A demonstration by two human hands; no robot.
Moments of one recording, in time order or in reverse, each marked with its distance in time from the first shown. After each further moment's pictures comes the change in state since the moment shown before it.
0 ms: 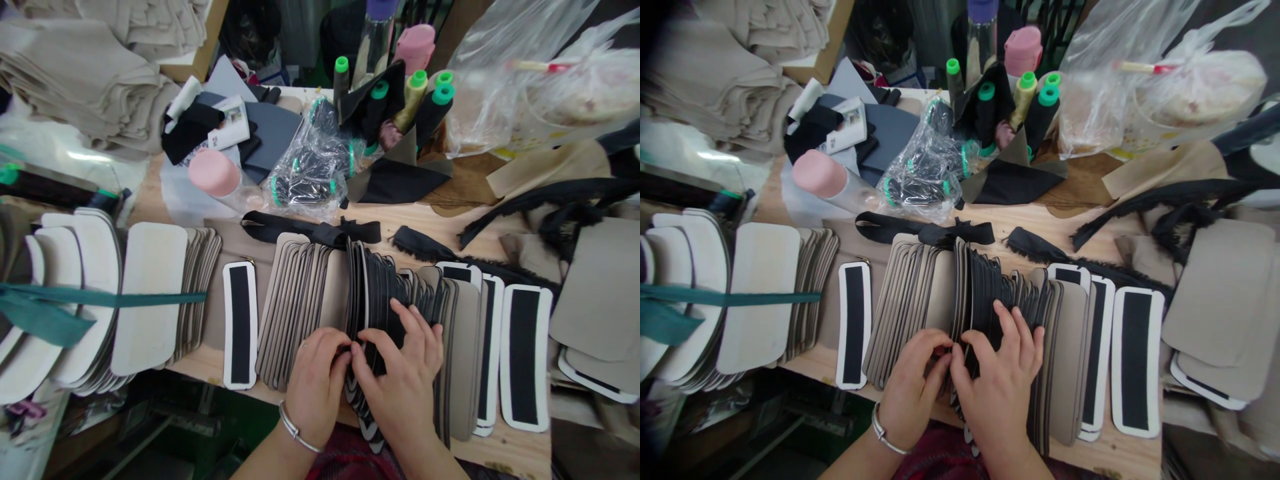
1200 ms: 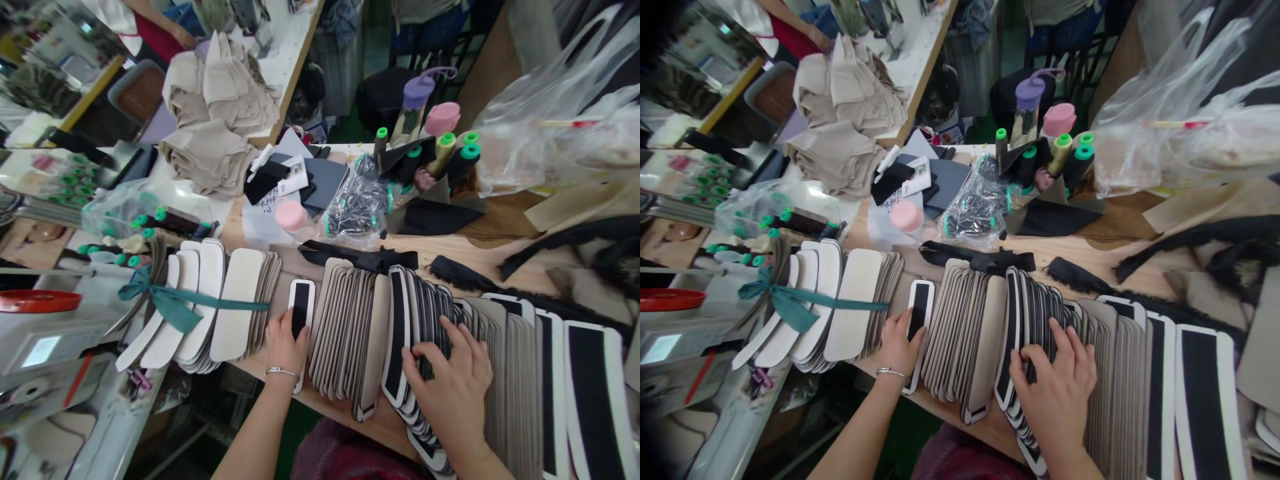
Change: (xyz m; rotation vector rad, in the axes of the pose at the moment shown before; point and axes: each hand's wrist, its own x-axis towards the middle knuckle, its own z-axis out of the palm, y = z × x) left_hand 0.006 -0.118 -0.103 0.655 0.380 -0.307; right_hand 0.003 0.000 0.001 -0.076 0.128 -0.090
